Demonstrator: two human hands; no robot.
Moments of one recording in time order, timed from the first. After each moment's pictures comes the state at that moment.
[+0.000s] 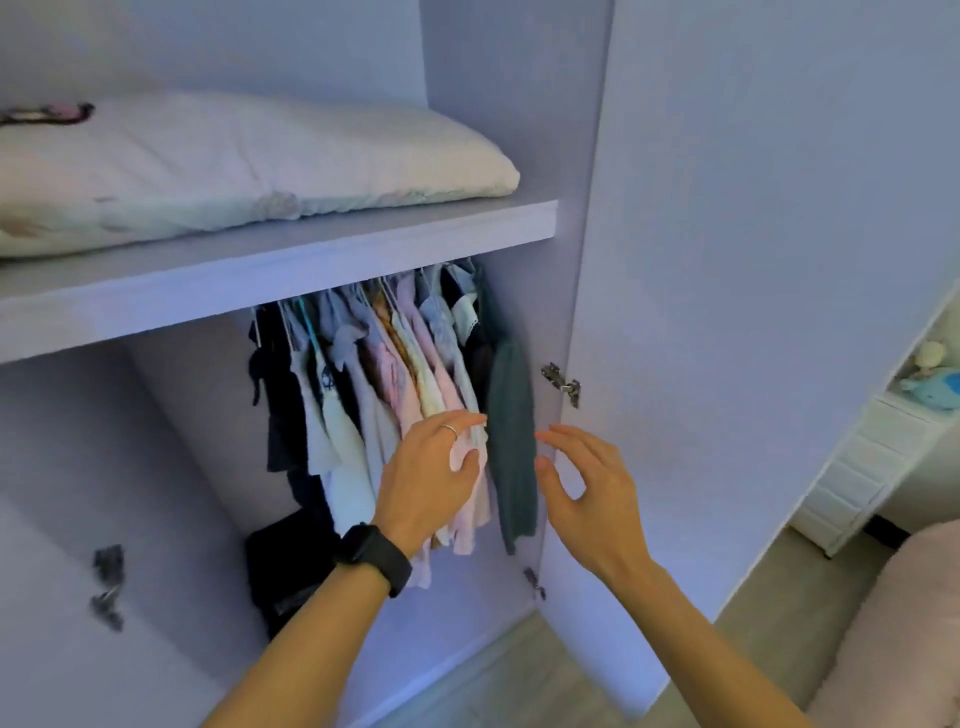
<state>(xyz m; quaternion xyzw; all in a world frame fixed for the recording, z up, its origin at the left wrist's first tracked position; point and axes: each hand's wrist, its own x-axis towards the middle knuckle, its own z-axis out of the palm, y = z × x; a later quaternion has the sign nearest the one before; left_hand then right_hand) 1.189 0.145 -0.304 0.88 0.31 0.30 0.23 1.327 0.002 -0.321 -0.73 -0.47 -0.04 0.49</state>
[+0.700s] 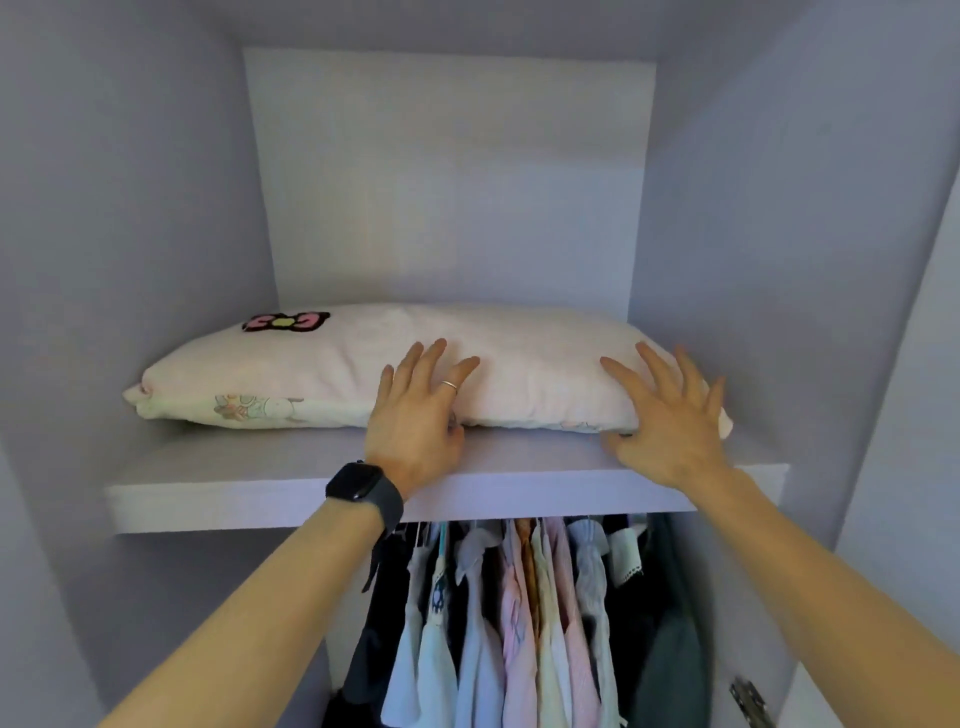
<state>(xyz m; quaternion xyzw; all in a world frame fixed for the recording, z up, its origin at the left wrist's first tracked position) 1.188 0.383 -0.097 0.80 0.49 0.33 -0.13 1.478 0.347 -0.105 -0.71 -0.64 -0.16 0.24</state>
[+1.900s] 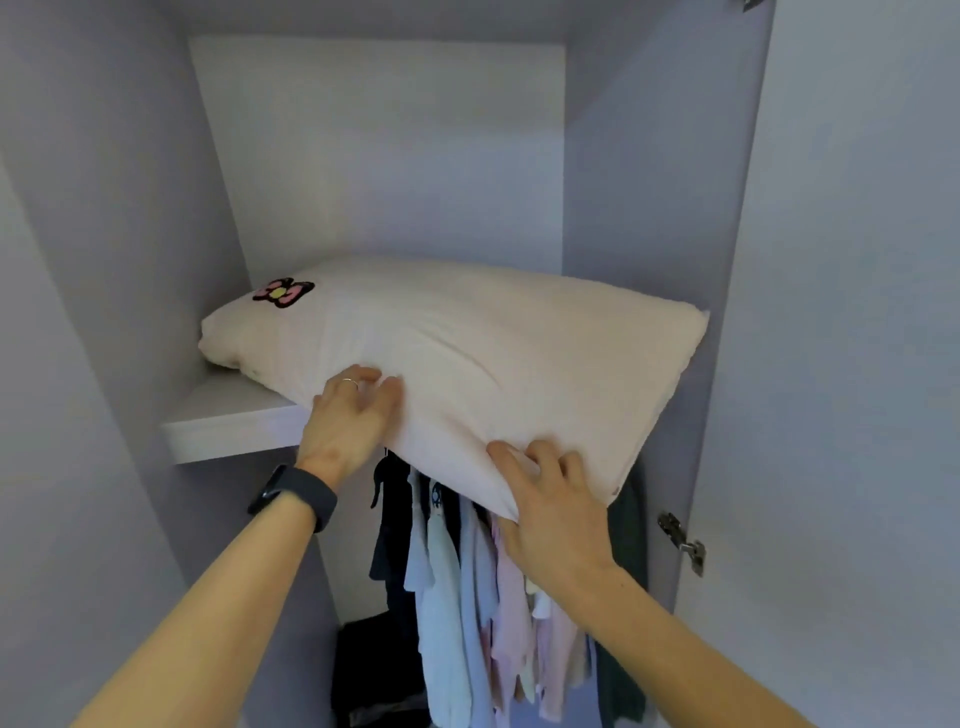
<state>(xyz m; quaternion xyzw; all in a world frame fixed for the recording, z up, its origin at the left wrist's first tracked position) 1.097 0.272 -0.125 0.72 0.51 0.42 0.22 1.294 0.140 -0.205 -0.70 -0.66 -0.12 0.26</state>
